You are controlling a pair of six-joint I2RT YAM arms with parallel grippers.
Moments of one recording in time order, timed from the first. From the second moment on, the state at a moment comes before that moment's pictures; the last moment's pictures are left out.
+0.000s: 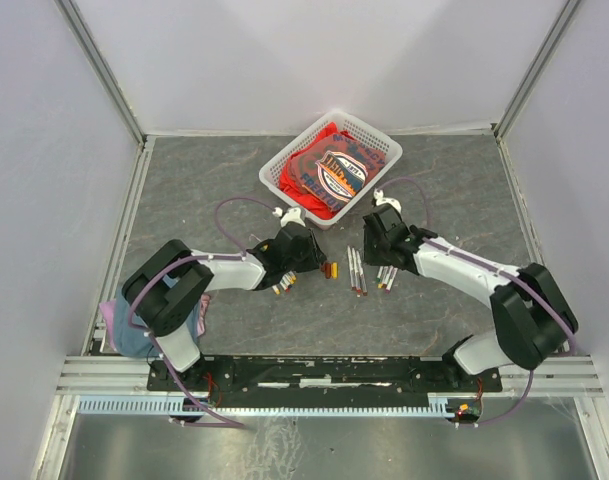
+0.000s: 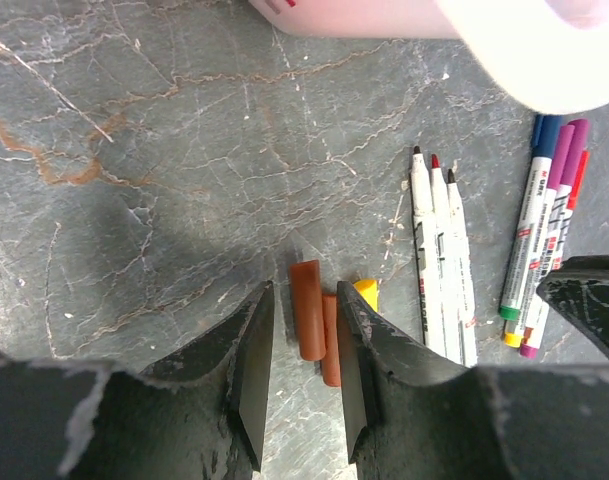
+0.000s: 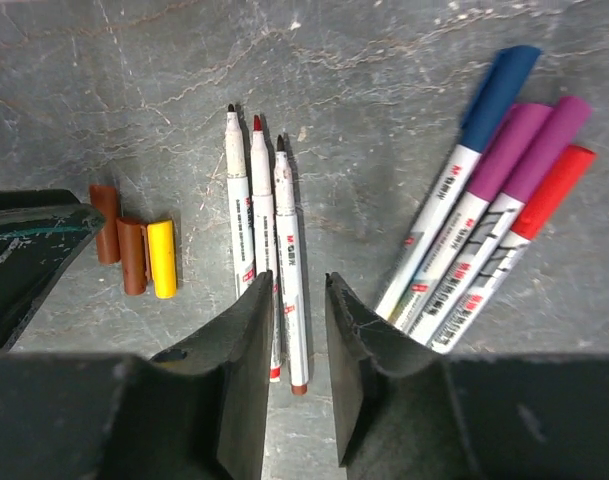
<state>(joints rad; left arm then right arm) -0.78 1.72 0.78 0.27 -0.13 -0.80 0.60 1.48 0.85 -0.32 0.18 0.56</state>
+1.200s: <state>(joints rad) -0.79 1.61 0.73 0.29 -0.13 -0.80 0.44 1.40 0.74 -0.46 0.30 0.67</state>
